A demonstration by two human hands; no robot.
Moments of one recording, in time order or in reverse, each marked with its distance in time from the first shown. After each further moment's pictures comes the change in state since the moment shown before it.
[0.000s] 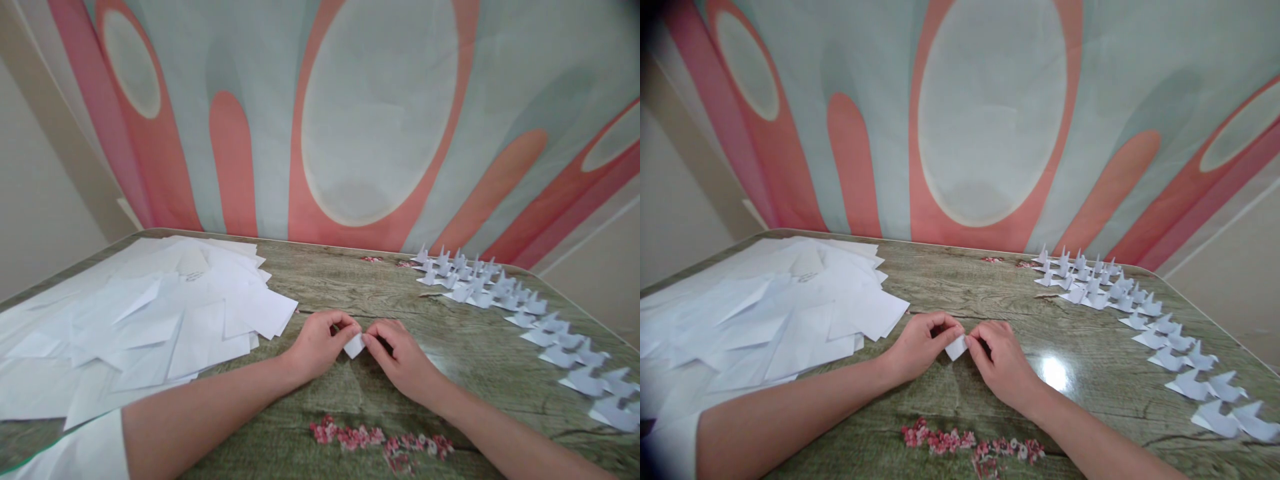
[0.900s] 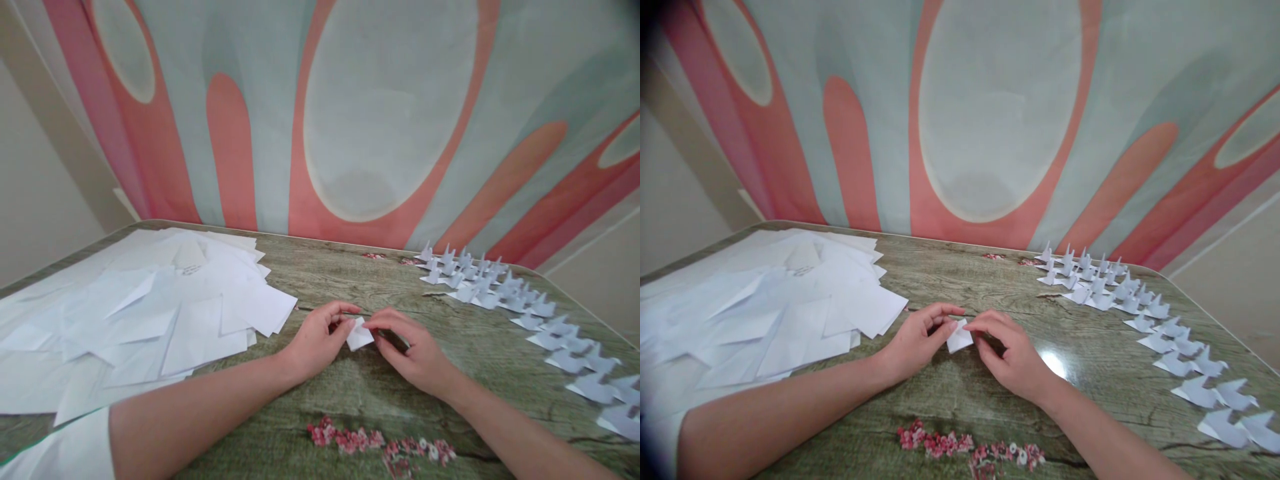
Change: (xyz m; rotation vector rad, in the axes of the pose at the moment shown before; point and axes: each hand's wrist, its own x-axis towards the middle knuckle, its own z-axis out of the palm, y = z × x) left_hand 0.002 -0.006 0.002 -0.188 -0.002 -0.029; right_hand 0.006 0.013 -0.017 0.219 0.009 -0.202
